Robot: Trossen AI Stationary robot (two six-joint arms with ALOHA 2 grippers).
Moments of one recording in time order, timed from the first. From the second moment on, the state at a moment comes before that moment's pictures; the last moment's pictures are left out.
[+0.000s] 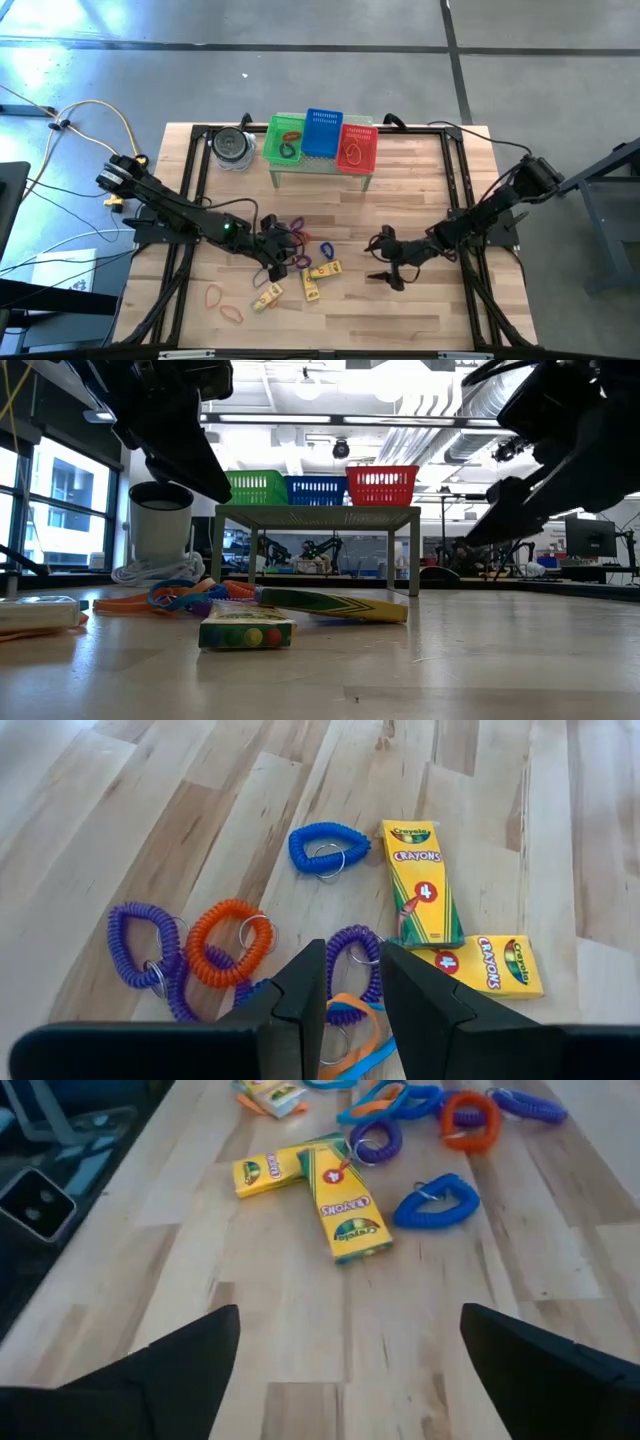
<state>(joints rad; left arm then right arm) -0.41 1.42 0.83 -0.19 -0.37 -0.61 0.50 1.43 0.40 0.47 0.26 0.42</state>
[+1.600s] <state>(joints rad) -0.42 1.42 0.83 -0.18 -0.37 -0.63 0.34 1.99 0.58 0.87 0.13 0.16</state>
